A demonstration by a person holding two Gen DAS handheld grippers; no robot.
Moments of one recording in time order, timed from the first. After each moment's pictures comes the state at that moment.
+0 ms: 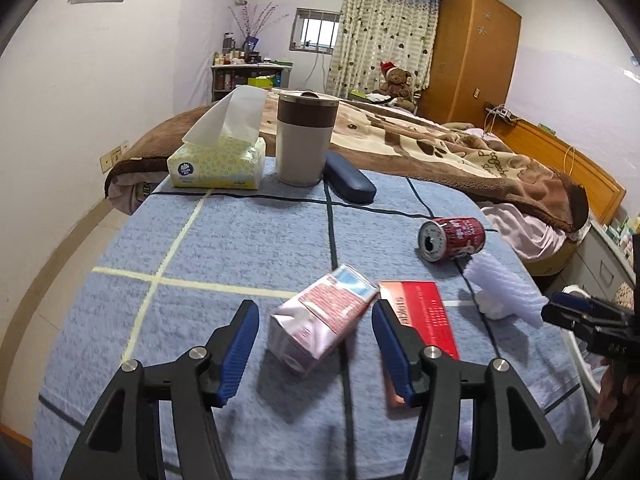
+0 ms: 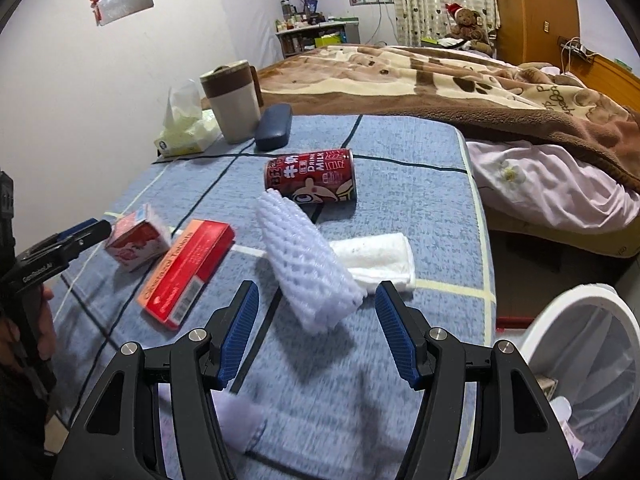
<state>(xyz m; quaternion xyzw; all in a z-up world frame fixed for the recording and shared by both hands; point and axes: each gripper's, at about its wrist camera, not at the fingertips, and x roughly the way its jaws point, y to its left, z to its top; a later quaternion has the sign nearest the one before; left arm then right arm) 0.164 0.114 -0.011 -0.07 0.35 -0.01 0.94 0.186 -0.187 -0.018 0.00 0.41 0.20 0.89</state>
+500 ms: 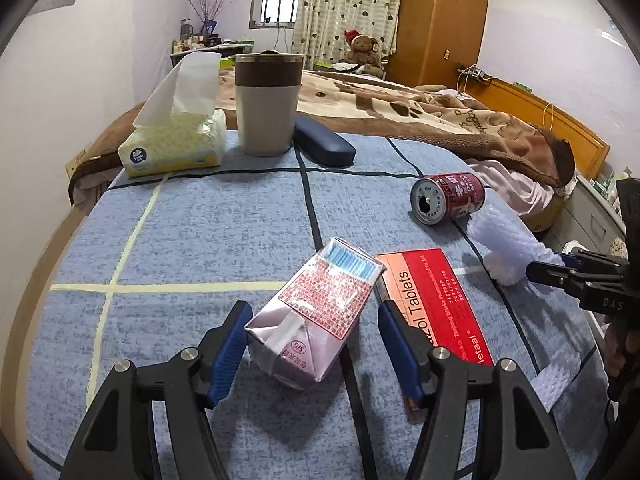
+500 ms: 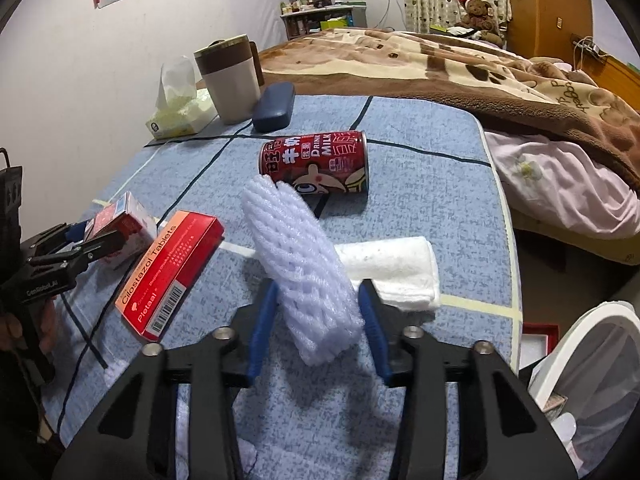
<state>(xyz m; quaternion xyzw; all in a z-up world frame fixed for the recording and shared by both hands) 0.194 0.103 -0.043 -0.03 0.39 -0.06 0.92 0.200 -0.175 -0.034 -0.01 0.44 0.21 0.87</state>
